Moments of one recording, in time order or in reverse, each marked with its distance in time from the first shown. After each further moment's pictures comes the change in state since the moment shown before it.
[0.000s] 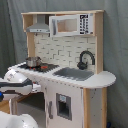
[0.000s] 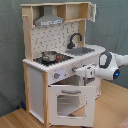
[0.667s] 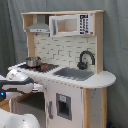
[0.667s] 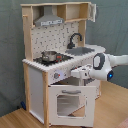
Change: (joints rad) arm -0.147 -0.001 0.105 0.099 -0.021 -0.004 0.037
